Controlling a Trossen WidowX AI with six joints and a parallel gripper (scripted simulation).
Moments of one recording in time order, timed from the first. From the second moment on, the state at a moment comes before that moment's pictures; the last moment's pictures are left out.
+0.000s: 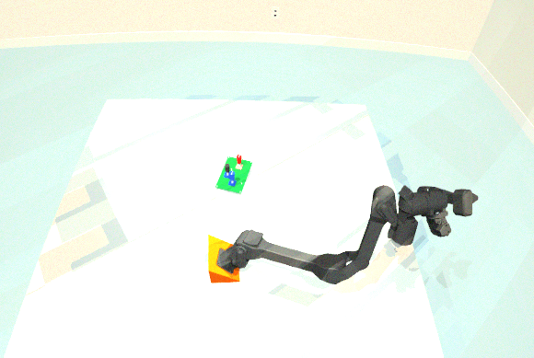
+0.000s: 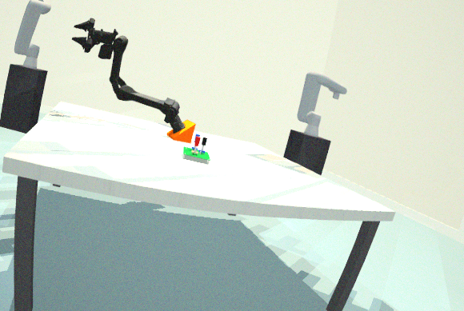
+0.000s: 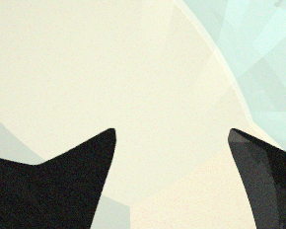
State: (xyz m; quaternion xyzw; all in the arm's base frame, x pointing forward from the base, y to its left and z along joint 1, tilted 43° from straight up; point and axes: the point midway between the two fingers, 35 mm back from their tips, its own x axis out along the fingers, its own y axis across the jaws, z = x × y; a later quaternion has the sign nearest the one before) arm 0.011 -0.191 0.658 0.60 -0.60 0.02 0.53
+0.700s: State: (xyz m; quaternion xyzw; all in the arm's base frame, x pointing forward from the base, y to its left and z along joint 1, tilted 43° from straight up) arm 0.059 -0.046 0.704 0.47 -0.56 0.11 0.68
